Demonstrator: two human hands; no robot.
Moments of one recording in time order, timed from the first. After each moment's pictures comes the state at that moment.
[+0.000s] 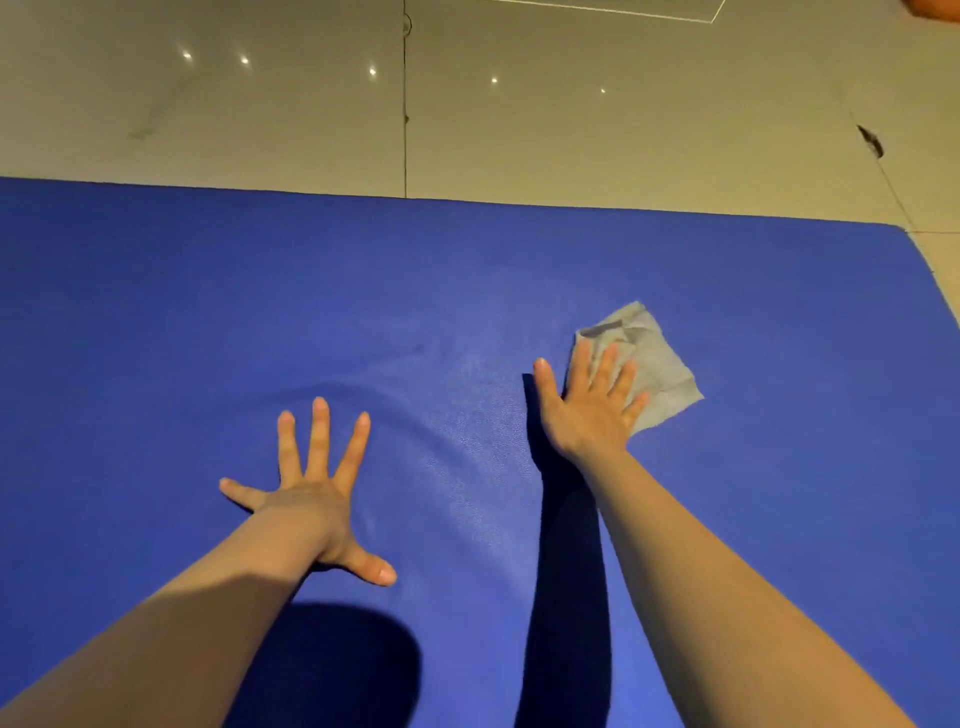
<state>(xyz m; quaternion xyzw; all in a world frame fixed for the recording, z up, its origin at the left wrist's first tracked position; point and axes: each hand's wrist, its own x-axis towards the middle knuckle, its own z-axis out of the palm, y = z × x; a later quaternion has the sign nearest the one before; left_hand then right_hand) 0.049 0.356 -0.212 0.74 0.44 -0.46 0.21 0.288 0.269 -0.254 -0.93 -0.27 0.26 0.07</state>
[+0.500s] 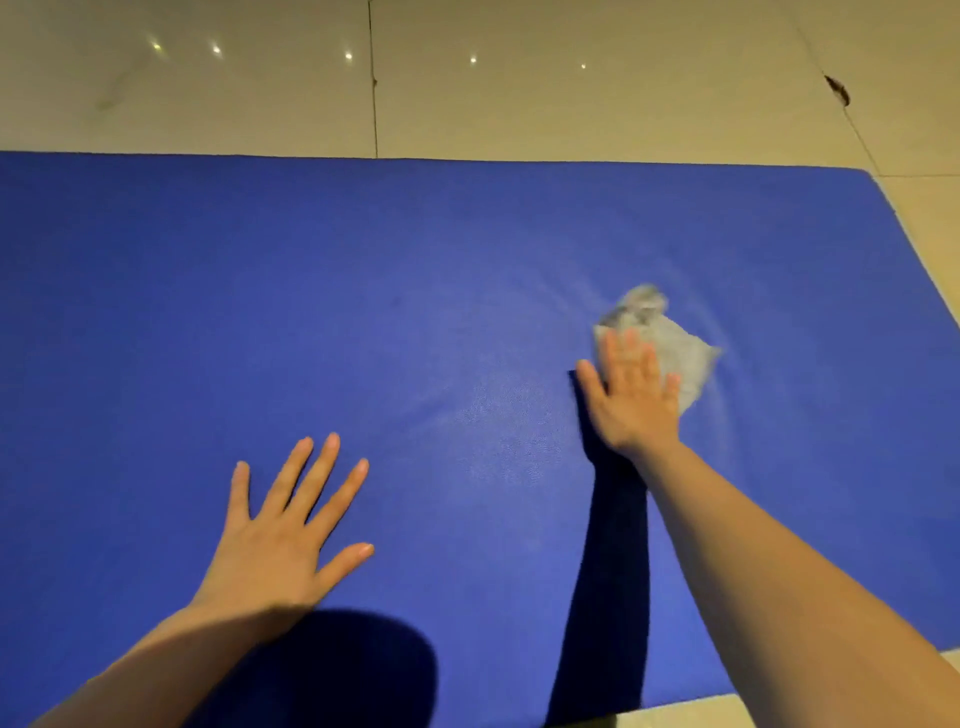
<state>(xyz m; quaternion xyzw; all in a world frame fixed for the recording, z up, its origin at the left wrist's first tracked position) -0.043 0.285 -0.252 0.93 0.30 -0.19 0.12 0.313 0.177 -0.250 -0.92 -0.30 0.25 0.05</state>
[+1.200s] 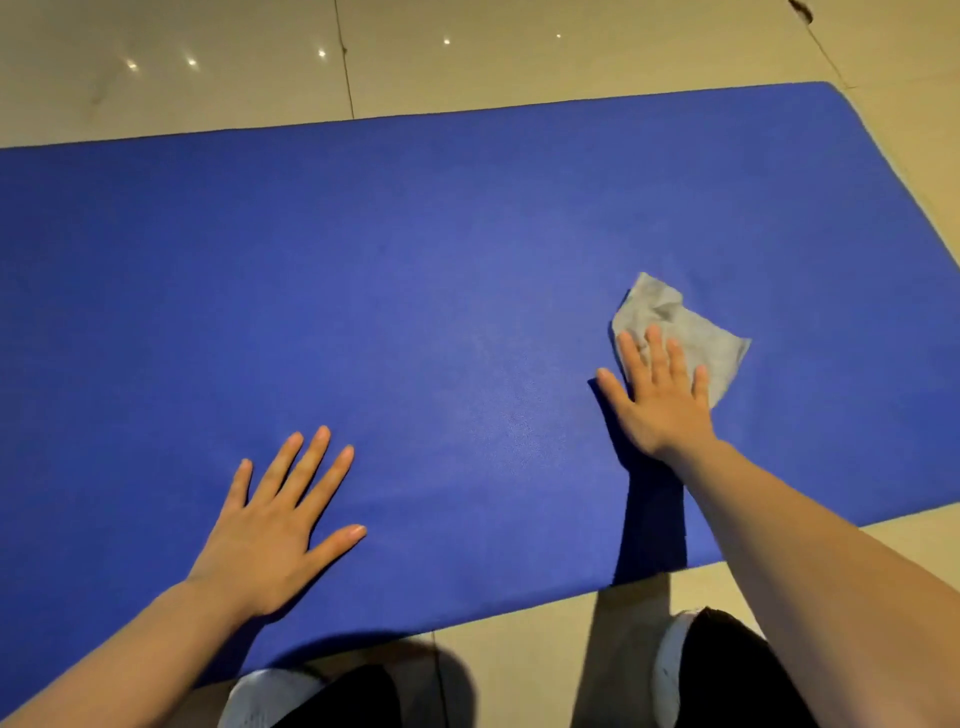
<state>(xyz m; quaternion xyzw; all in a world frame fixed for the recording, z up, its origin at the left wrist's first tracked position) -0.093 0.262 -0.247 0.93 0.28 -0.21 0.10 0.275 0.077 -0.247 -0.92 -0.30 0.26 0.01</state>
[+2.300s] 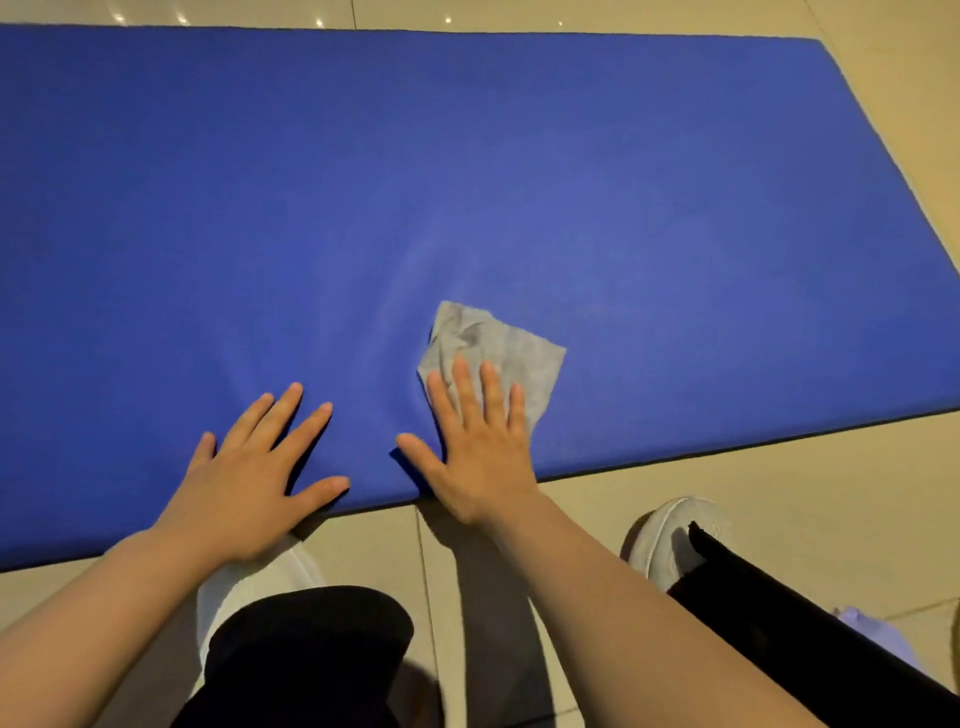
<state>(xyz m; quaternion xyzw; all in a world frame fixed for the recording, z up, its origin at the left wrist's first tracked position) -0.132 0.198 -0.233 0.88 0.37 -0.24 0.18 0.060 0.061 -0.254 -0.83 -0.49 0.24 0.04</state>
